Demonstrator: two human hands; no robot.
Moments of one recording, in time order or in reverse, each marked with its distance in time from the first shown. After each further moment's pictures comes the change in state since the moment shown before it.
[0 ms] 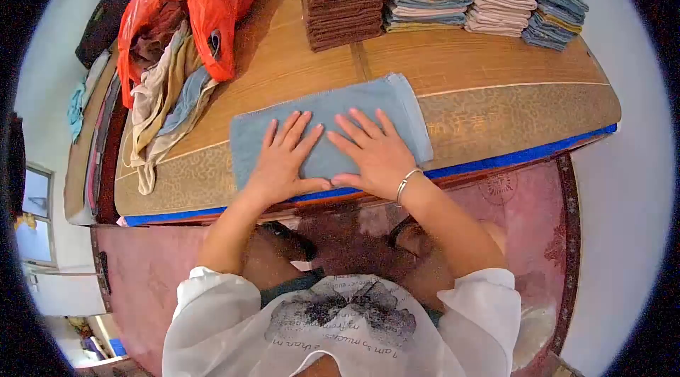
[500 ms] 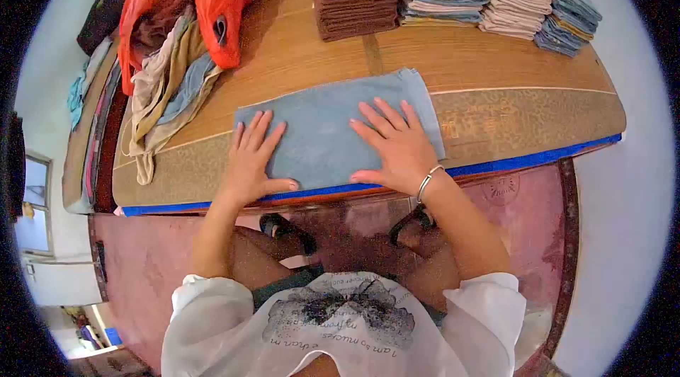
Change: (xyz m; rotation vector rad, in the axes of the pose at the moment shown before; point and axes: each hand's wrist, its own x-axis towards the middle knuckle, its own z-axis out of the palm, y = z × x) left_hand -0.045 -0.030 -0.019 0.040 -0.007 -0.190; right_hand -0.005 0.012 -0.003 0.029 0.047 0.016
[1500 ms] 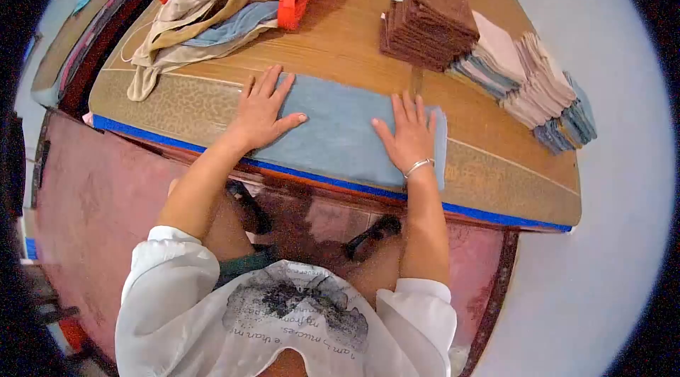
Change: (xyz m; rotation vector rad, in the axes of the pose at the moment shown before) left_hand 0.002 -0.035 0.027 -0.035 0.217 -0.337; right_hand 0.060 0.009 0.018 -0.144 -0.023 0.285
